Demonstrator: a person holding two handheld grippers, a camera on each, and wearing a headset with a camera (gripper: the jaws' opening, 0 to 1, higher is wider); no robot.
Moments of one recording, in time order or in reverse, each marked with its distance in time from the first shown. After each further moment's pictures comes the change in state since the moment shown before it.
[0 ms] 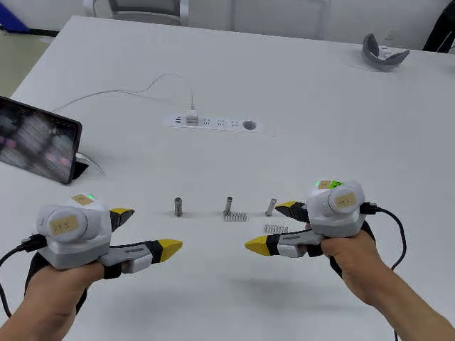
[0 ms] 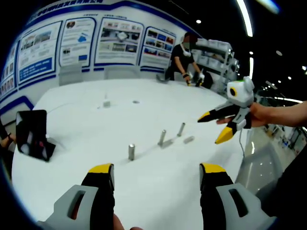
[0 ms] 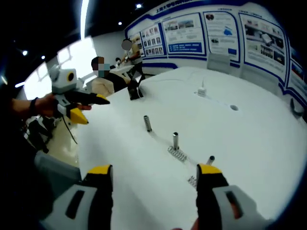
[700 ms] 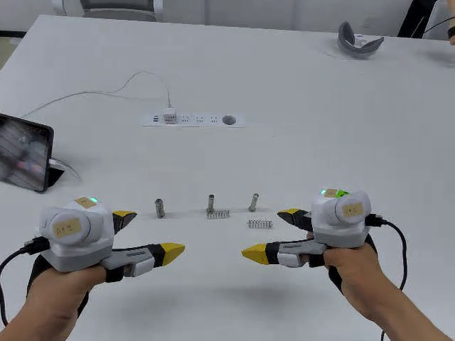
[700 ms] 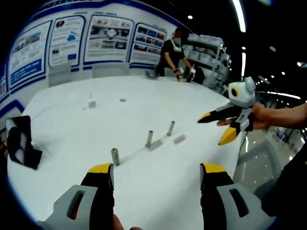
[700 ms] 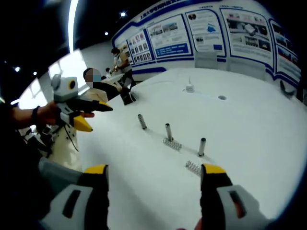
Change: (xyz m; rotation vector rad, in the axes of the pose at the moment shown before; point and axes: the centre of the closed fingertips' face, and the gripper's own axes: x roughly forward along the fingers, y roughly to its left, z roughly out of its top) left arm 0.030 -0.026 0.003 0.039 0.037 -0.078; right arm -0.023 -0.005 -0.020 0.120 -0.054 -0.039
